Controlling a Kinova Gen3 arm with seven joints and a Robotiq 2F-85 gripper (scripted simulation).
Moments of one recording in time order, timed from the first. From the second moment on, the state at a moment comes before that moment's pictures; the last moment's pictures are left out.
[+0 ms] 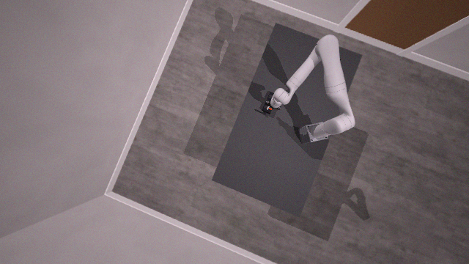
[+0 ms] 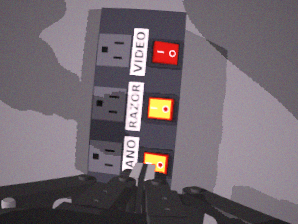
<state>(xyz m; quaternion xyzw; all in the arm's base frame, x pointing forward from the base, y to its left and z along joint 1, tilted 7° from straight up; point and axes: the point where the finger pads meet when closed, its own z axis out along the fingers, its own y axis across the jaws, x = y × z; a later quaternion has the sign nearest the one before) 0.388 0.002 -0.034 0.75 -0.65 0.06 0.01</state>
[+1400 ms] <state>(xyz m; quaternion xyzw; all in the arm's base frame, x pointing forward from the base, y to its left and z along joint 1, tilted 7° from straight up) 0.380 -0.044 -0.017 0.75 -0.66 0.06 0.00</state>
